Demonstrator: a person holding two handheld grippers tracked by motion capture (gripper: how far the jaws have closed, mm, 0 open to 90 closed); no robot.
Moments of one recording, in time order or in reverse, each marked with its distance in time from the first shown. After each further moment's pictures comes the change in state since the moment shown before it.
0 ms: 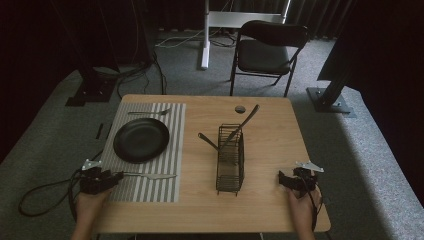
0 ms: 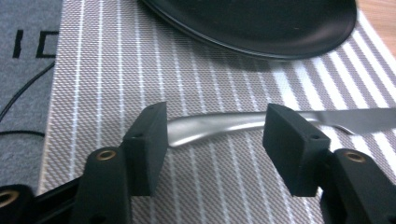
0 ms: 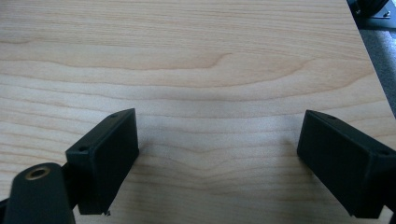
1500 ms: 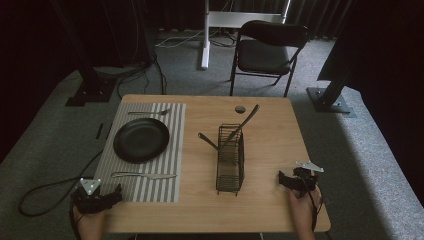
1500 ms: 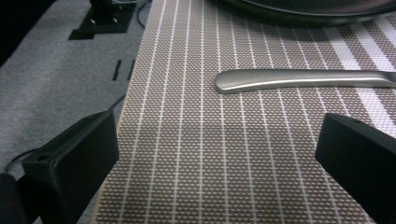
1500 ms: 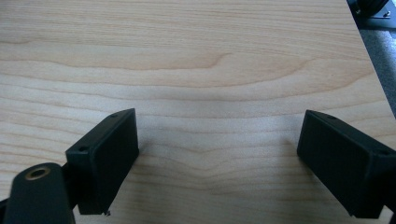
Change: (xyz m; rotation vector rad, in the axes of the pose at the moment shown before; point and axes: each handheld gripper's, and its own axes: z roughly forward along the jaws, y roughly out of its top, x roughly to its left) left arm -0.017 -0.048 -0.014 -0.133 0.325 0.041; right arm 0.000 0.000 0.000 0.000 0.000 0.000
